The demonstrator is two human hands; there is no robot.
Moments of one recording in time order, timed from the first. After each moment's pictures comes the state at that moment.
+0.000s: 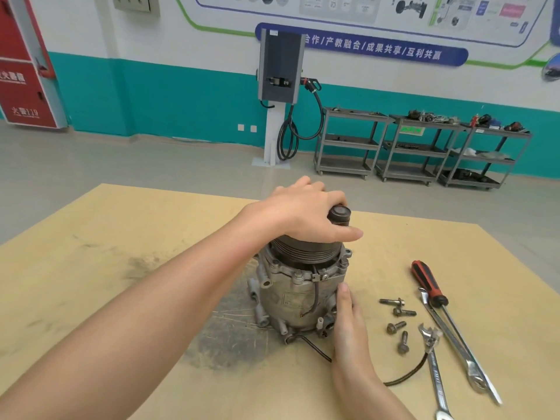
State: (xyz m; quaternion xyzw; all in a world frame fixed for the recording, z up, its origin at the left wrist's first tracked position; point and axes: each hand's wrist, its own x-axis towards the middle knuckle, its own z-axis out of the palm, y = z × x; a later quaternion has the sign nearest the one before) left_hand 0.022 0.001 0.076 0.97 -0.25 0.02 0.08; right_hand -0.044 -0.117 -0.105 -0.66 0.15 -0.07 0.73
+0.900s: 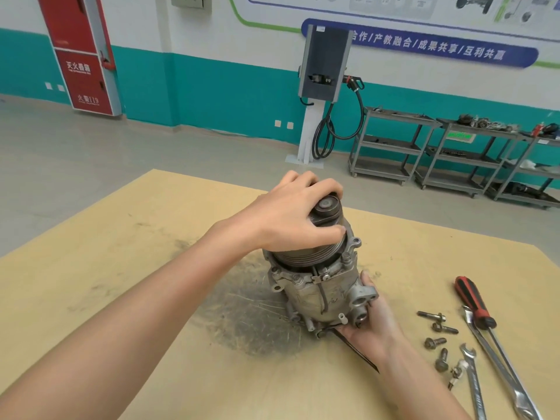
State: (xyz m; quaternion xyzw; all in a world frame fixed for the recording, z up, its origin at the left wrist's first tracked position) left_hand -0.023 0.077 0.063 0.95 -0.19 0.08 0.24; right_hand -0.018 -0.112 -0.074 -0.46 0.21 0.18 0.84
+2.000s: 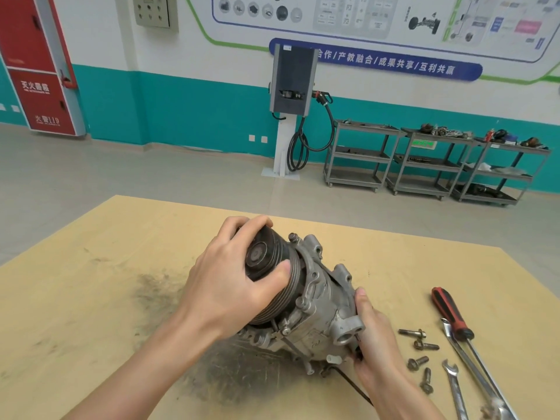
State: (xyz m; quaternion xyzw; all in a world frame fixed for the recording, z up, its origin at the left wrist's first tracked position) left_hand -0.048 0.086 0.018 0.88 -0.10 0.25 0.39; right_hand -0.026 -0.123 -0.054 -0.63 0.17 0.04 0.76
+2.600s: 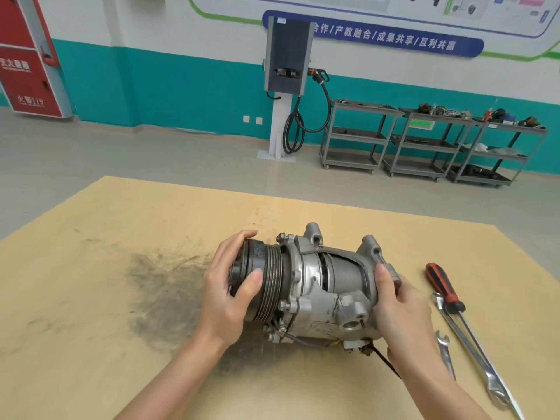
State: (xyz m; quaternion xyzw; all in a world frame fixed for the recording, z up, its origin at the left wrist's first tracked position) left_hand -0.039 0.069 -0.067 0.73 -0.13 0.29 0.61; right_hand -0.038 -0.155 -0.049 -0.81 0.14 -0.15 0.56
